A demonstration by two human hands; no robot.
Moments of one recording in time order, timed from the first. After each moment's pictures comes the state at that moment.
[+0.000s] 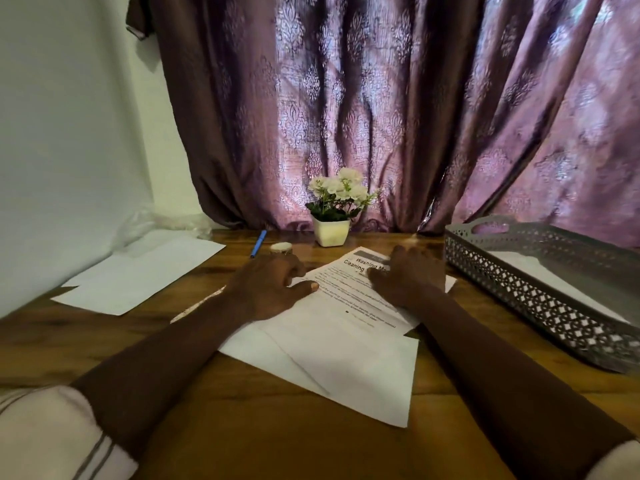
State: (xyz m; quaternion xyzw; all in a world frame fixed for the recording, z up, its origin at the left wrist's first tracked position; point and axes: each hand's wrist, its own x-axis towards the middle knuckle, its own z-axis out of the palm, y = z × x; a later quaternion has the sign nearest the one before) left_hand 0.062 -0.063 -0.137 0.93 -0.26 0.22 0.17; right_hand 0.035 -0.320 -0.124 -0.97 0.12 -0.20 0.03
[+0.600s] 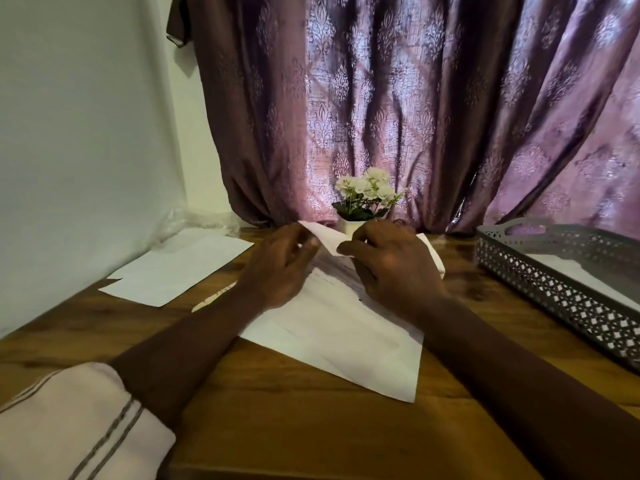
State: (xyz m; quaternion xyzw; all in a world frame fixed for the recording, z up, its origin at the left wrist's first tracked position) left_hand 0.068 -0.038 -0.134 0.84 -0.28 0.32 0.35; right_hand 0.004 -0.264 -0.106 -0.82 -0.31 -0.49 0.02
